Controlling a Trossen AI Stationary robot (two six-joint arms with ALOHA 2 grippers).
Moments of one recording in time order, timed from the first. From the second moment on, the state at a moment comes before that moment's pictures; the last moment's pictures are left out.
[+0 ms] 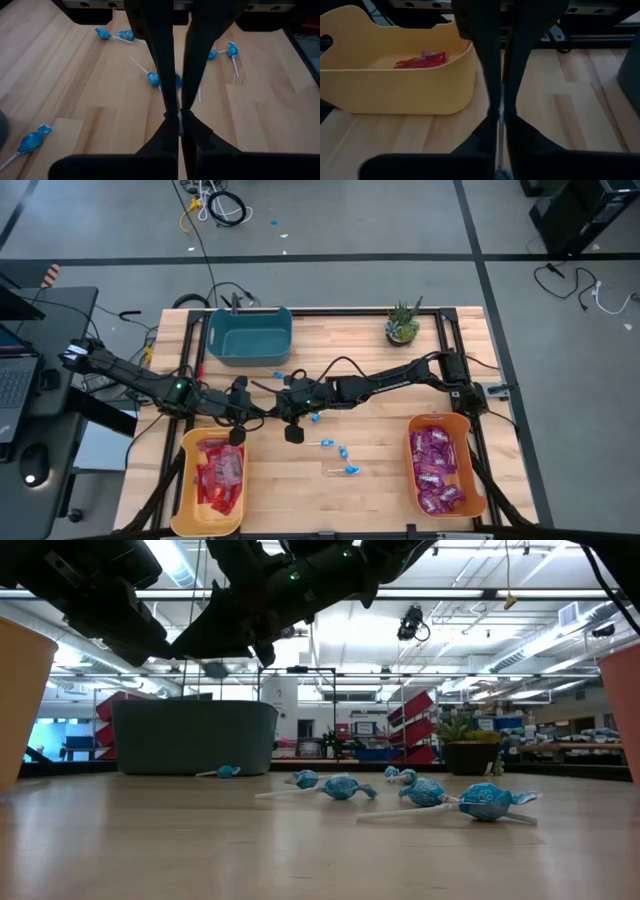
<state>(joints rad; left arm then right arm) -0.34 0.83 0.44 -0.17 -0.28 -0.32 0.07 2.12 1.57 0.06 -0.05 0.07</state>
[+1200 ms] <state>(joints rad) -0.25 0.79 0.87 -0.86 -0.74 -0.44 0.03 2.01 1.57 -0.61 0.28 0.27</state>
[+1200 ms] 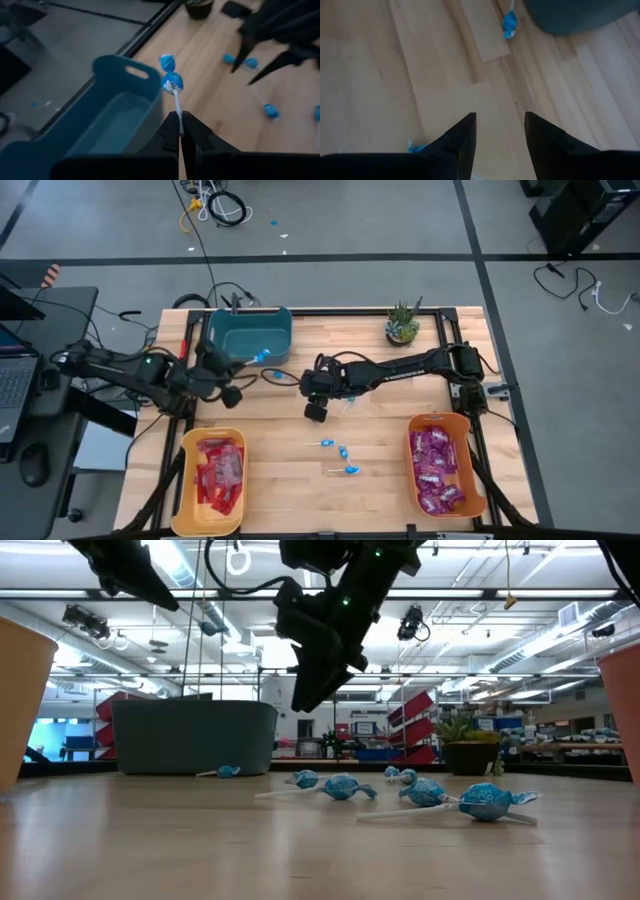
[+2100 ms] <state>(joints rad) 0.28 0.81 0.88 -0.93 -0.42 -0.16 0.03 2.01 1.57 -0.55 0.28 0.26</state>
